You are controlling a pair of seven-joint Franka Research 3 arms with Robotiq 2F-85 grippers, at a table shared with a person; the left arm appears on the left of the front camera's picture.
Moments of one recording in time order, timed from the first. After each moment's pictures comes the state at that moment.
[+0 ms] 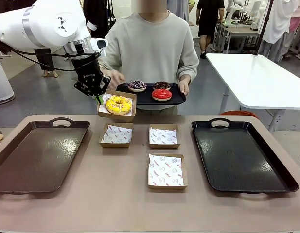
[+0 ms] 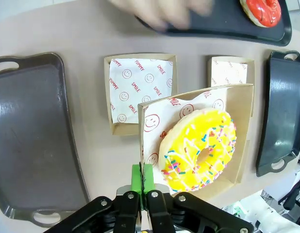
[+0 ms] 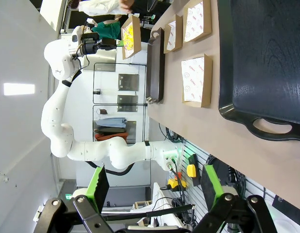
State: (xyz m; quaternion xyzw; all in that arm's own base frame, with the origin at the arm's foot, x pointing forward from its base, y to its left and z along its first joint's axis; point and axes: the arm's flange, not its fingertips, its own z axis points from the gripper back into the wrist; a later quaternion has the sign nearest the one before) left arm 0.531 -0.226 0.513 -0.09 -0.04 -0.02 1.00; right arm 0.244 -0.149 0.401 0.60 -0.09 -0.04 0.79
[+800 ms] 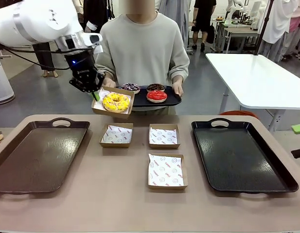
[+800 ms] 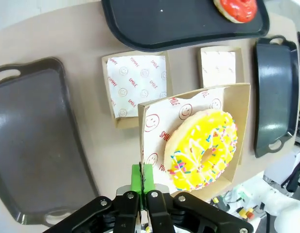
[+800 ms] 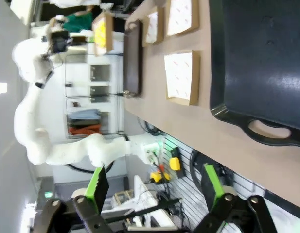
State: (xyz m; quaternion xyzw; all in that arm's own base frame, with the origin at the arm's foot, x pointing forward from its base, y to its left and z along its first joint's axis) left arm 0.523 -0.192 0.540 -0.12 -0.04 -0.06 0.99; right arm 0.282 -0.097 0.450 0.51 -0.05 -0.02 0.86
